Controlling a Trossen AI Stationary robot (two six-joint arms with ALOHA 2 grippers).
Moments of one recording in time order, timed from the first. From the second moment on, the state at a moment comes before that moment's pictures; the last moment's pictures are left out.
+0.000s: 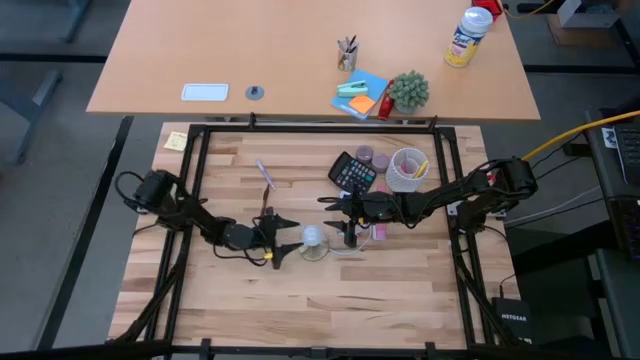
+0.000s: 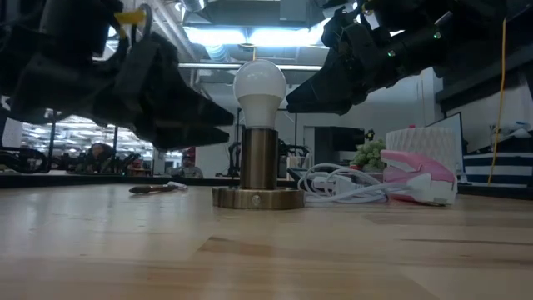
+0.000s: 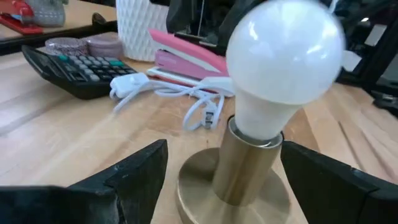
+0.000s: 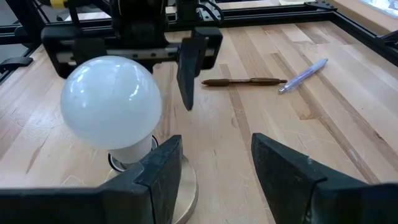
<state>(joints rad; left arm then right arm) -0.35 1.82 0.36 1.26 -0.55 -0.29 0.08 1.57 0.67 0.52 0.12 0.10</state>
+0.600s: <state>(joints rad) -0.44 1.79 0.35 1.20 -0.55 -0.57 0.08 1.57 0.67 0.53 0.12 0.10</state>
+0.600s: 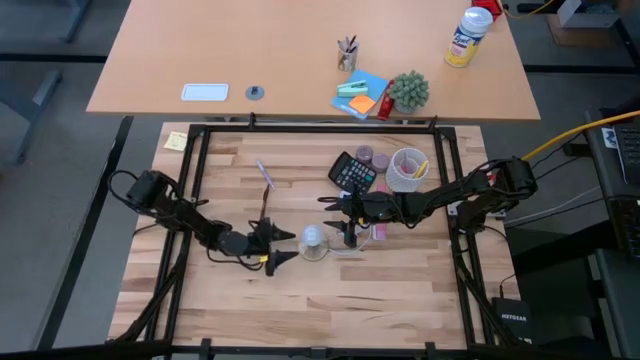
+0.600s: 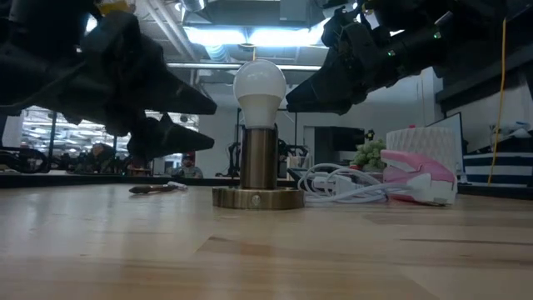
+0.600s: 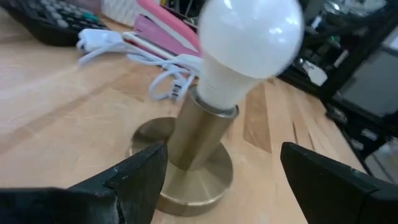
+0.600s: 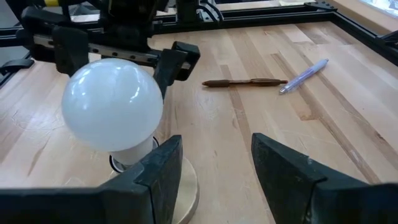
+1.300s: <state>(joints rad) -0.49 1.79 0.42 1.18 -0.55 -0.48 0.08 1.57 0.67 0.53 0.12 0.10</state>
